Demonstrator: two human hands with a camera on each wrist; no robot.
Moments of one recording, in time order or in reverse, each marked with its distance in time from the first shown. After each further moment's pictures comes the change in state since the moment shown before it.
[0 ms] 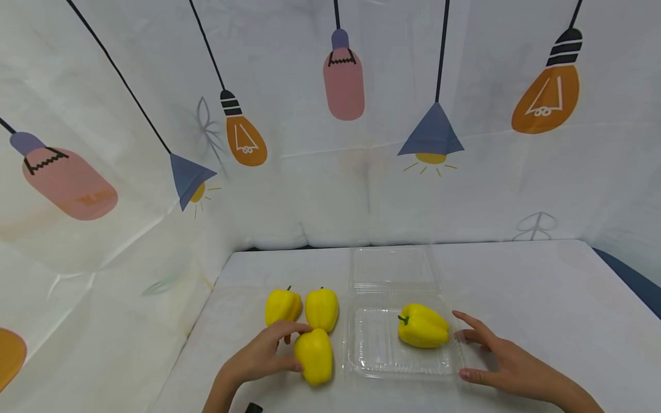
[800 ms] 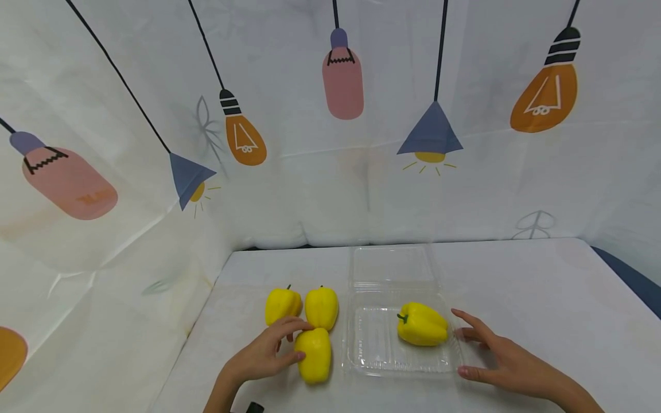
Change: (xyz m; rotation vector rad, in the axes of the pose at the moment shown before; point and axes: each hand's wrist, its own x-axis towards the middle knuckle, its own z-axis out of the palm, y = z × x) left_hand 0.001 0.006 0.004 0.004 0.022 0.055; right_hand 0.000 -0.002 0.000 0.026 0.005 0.014
